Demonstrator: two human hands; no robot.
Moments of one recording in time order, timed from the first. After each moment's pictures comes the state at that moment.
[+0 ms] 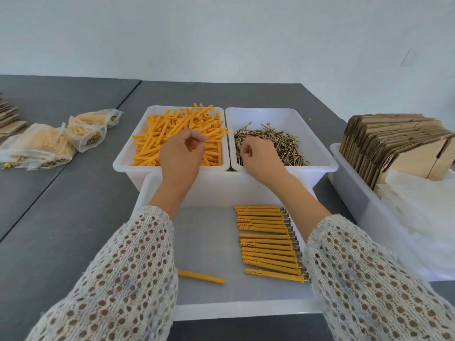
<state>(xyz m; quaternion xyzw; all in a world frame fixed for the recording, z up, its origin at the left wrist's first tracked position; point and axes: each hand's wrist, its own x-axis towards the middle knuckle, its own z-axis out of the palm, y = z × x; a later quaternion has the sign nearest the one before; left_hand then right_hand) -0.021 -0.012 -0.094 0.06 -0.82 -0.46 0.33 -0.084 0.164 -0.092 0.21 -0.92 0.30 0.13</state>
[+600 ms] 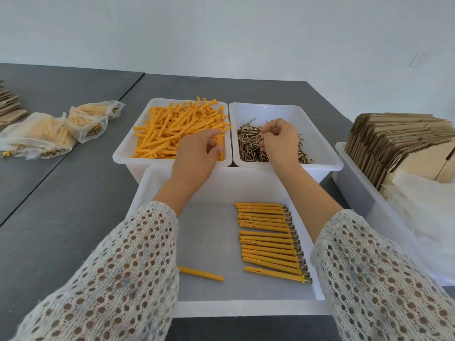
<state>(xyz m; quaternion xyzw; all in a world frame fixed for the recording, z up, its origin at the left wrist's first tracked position) -0.028 -0.002 -0.099 0.00 -0.89 -0.39 0.24 -0.092 0.173 -0.081 0.02 -0.80 0.57 0.16</state>
